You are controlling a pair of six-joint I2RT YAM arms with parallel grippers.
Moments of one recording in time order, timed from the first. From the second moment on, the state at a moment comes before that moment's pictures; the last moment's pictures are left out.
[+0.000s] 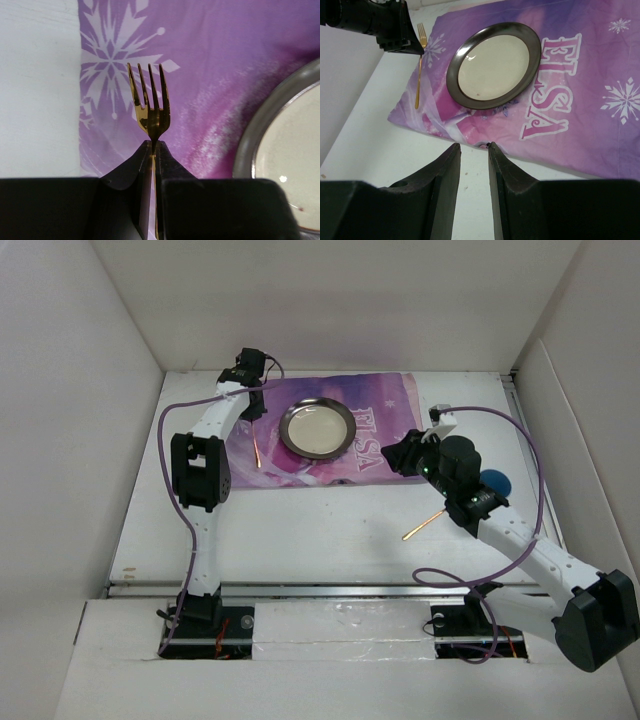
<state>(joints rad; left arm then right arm) -0.20 2.27 2.08 -0.83 -0.26 -0.29 0.48 1.09 0.75 0.15 -0.02 0.46</state>
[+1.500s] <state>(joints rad) -0.38 1.46 1.57 -0.50 -0.03 -0.42 0.54 0.89 0.47 0.04 0.22 0.57</state>
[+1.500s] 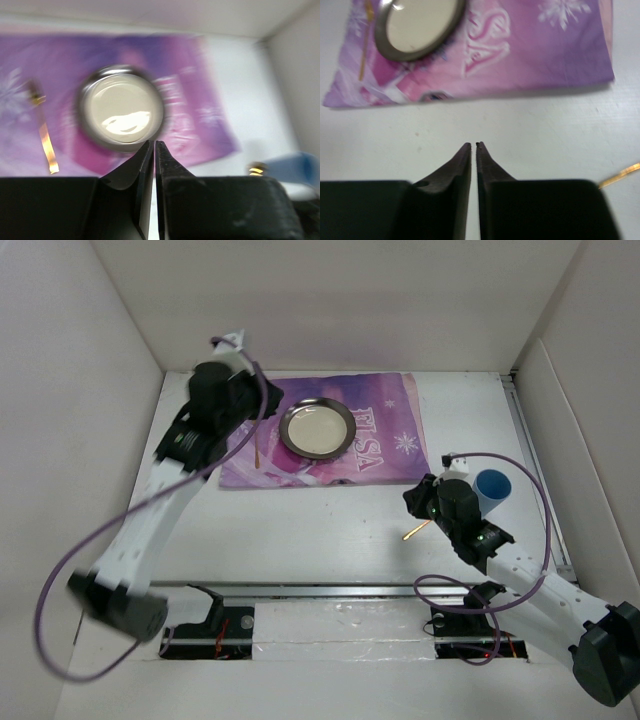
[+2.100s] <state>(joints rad) -0.38 0.40 0.89 -0.47 0.13 -0.43 0.25 1.09 0.55 -0.39 0.31 0.73</state>
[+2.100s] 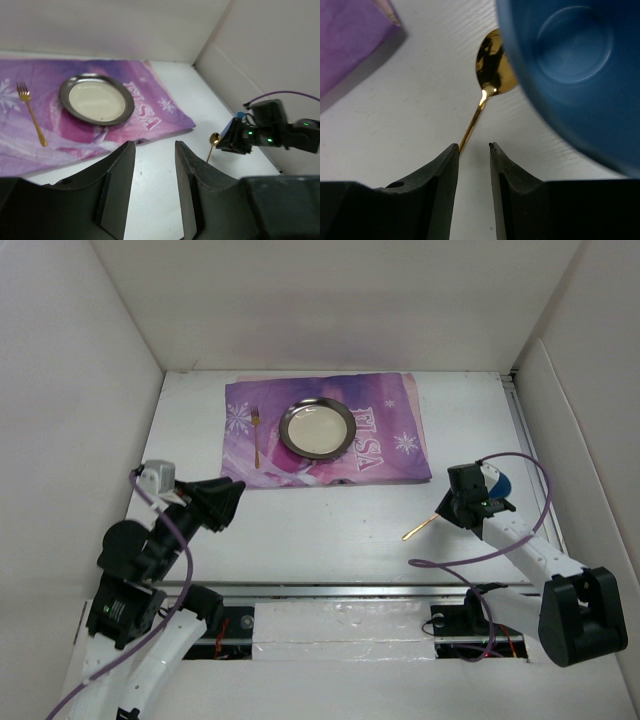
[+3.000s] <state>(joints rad) -0.54 0.15 0.76 -0.46 -0.05 -0.39 0.28 1.44 0.75 -0.53 0.23 0.86</state>
